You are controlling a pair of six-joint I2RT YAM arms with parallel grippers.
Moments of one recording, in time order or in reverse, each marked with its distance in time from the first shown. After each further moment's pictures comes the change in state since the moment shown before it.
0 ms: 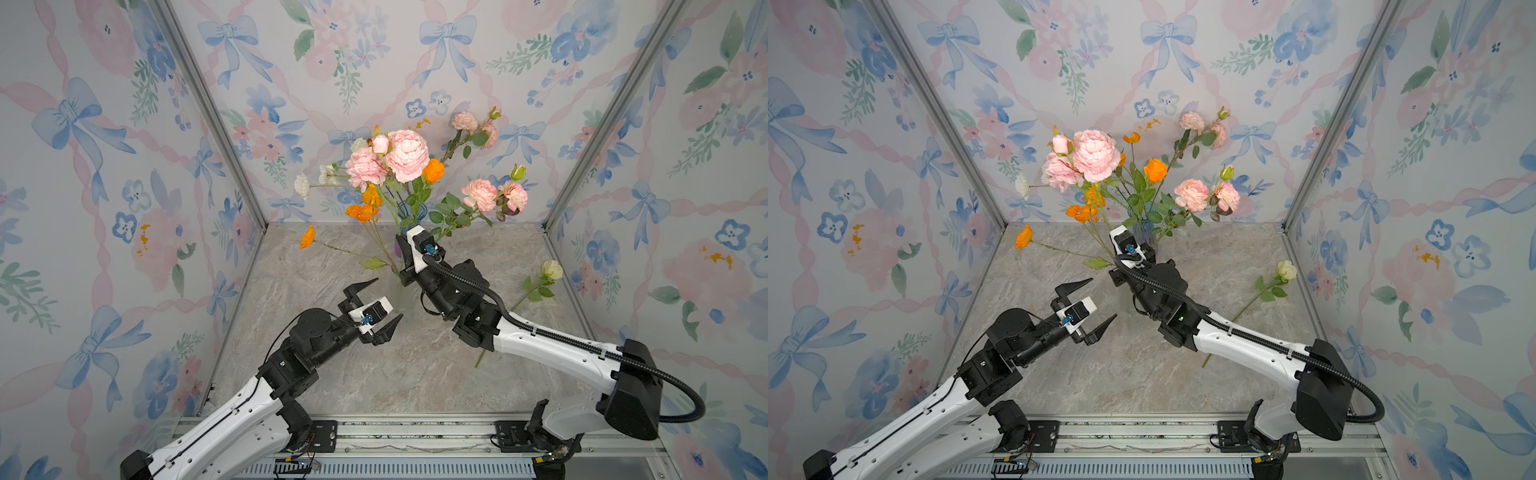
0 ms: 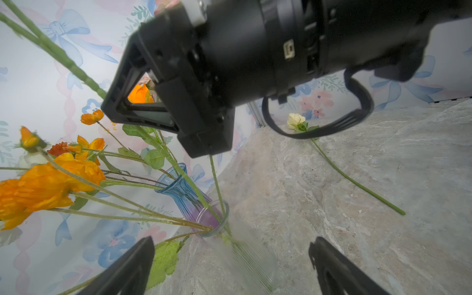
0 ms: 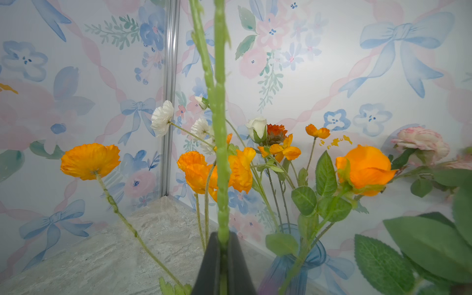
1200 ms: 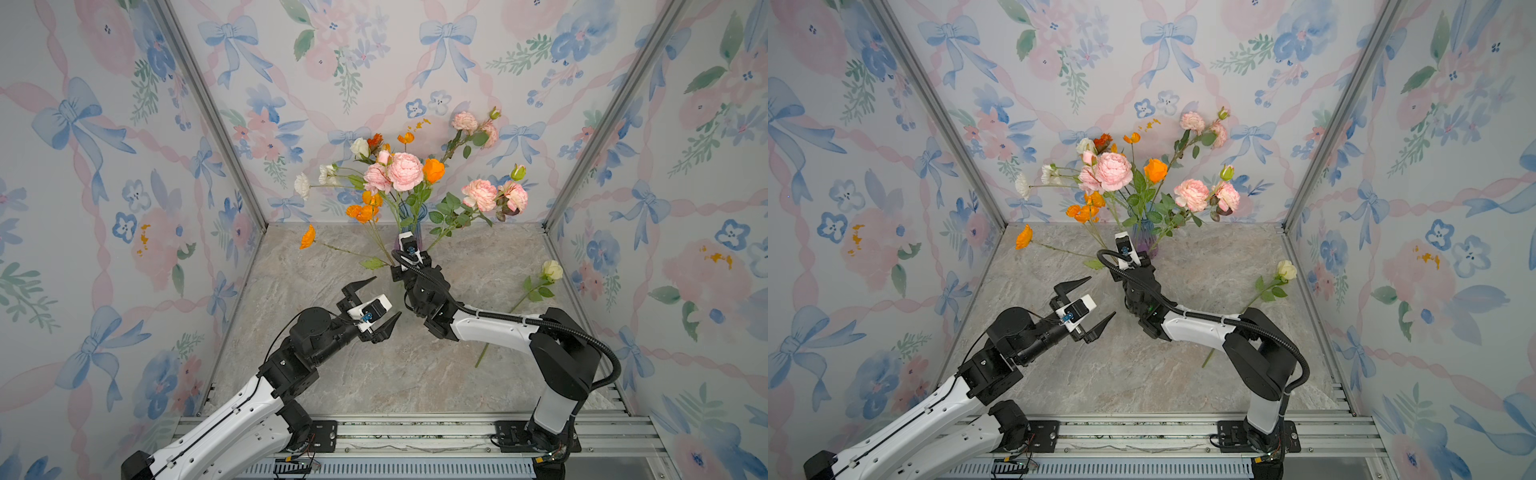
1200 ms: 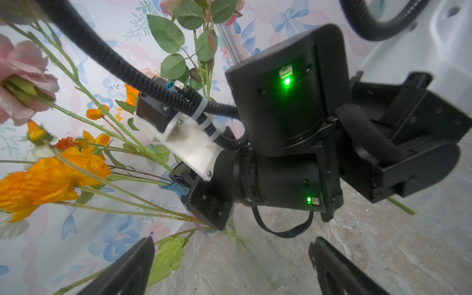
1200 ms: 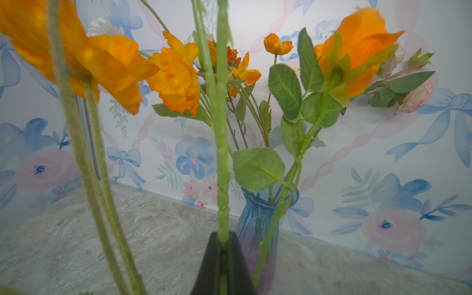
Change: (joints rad) left arm 0.019 0.006 -0.003 0.007 -0.006 0.000; right arm -0.077 0.318 -0.012 0.266 0.233 0.050
